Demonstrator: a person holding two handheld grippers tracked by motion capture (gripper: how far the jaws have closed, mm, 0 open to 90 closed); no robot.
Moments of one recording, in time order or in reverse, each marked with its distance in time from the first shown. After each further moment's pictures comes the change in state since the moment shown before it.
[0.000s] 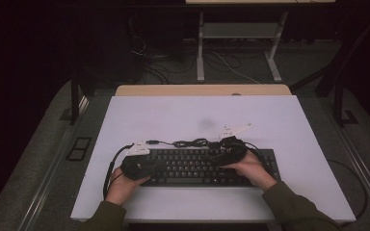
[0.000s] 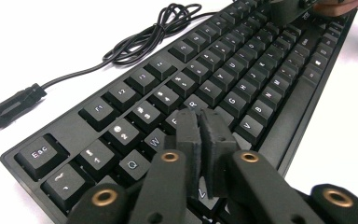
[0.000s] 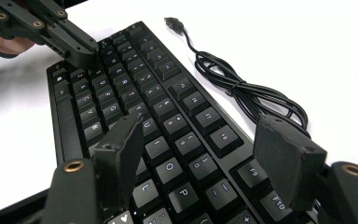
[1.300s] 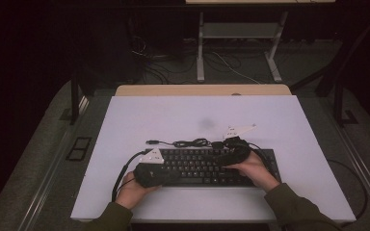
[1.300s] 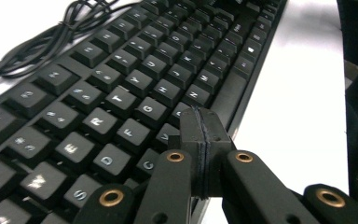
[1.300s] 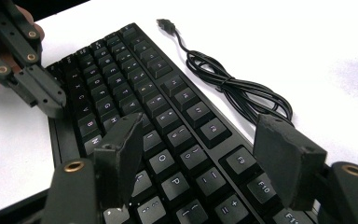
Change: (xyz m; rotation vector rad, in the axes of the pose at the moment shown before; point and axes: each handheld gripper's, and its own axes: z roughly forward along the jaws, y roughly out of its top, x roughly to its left) left arm -0.031 0.003 0.024 0.050 -0.172 0.095; right arm -0.001 -0.004 -0.008 -0.012 -0.022 0.012
